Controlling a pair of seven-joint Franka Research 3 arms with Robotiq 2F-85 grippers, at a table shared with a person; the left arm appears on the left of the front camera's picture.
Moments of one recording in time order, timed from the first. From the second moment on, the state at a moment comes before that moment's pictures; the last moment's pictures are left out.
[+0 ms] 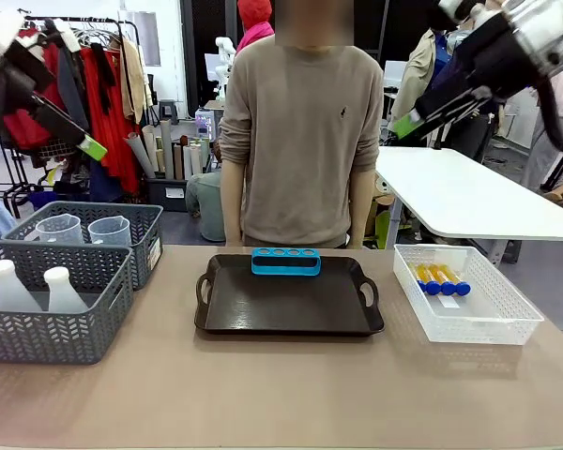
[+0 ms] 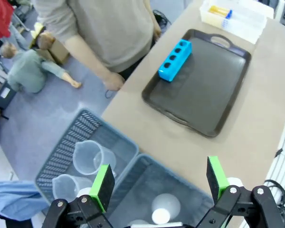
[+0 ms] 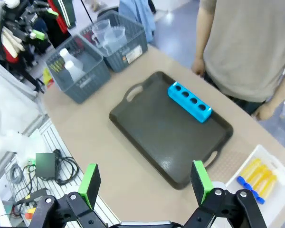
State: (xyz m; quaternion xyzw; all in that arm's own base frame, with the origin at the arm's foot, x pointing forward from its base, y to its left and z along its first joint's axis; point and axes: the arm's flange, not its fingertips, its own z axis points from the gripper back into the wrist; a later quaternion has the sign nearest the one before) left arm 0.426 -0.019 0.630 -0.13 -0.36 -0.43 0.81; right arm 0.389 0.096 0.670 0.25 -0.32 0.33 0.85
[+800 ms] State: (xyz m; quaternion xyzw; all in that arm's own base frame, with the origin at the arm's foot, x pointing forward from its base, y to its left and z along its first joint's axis) left arm 0.435 0.004 0.662 -0.12 -0.39 -0.42 0.81; right arm 0.384 0.037 0.696 0.23 -0.31 0.35 0.85
